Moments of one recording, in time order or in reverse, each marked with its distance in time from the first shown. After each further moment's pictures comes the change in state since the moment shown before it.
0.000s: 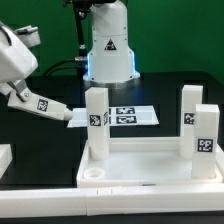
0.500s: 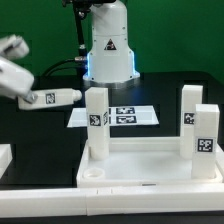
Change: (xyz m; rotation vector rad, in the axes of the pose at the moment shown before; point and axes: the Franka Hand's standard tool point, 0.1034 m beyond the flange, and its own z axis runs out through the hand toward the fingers) arm -0.013 0.023 0.021 0.044 -0.326 0.073
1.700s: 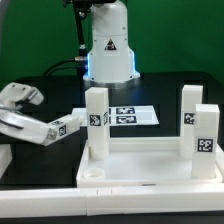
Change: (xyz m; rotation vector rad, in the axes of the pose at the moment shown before) arm 0.027 0.044 0.098 -0.044 -0.230 0.174
